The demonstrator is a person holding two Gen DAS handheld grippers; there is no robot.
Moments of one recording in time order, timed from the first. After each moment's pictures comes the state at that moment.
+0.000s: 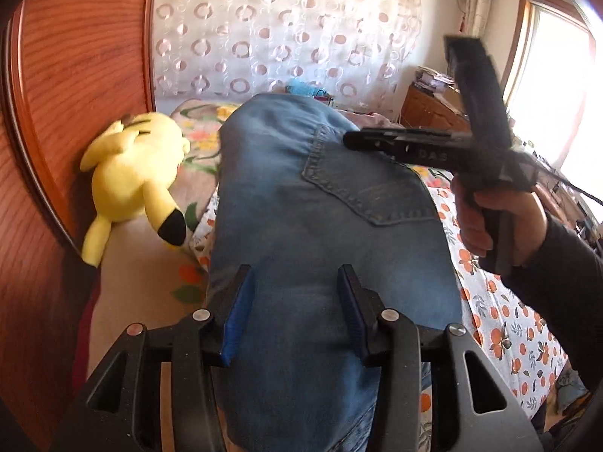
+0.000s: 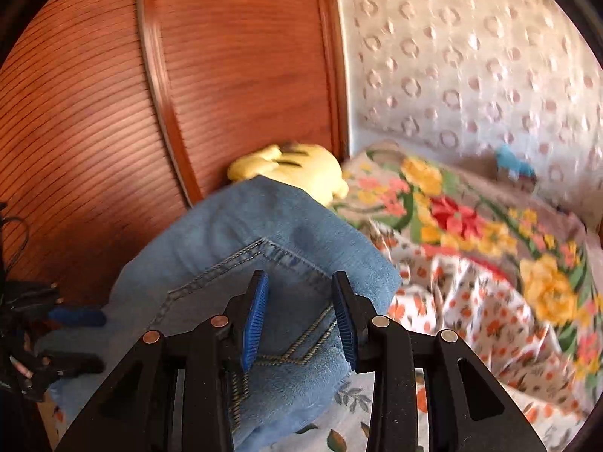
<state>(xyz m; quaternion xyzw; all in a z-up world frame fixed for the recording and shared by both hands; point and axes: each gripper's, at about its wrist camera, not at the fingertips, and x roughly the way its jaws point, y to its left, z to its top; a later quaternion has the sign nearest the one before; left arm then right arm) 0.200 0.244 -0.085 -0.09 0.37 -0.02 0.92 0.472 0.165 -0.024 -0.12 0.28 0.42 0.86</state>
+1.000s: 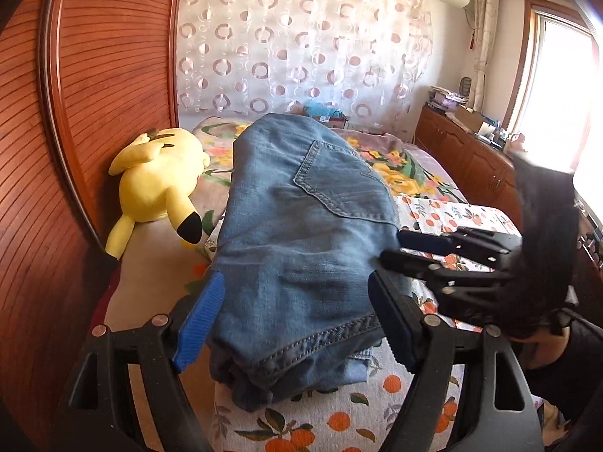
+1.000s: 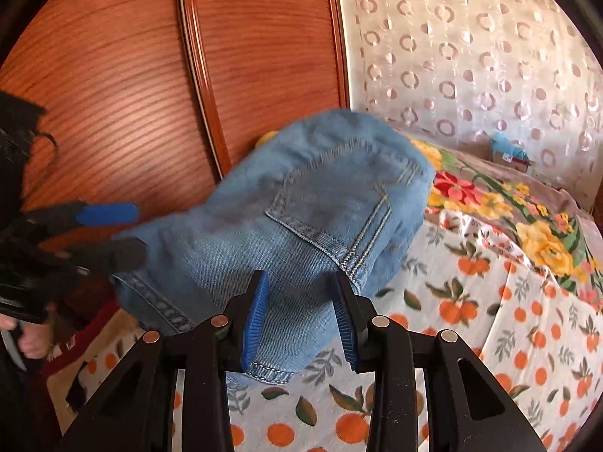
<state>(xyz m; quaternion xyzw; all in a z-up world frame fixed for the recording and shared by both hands) 0.143 0.211 -0.059 -0.08 0.33 0.03 0.94 0.315 0.108 -0.038 -0.11 0.27 0.43 0.86</state>
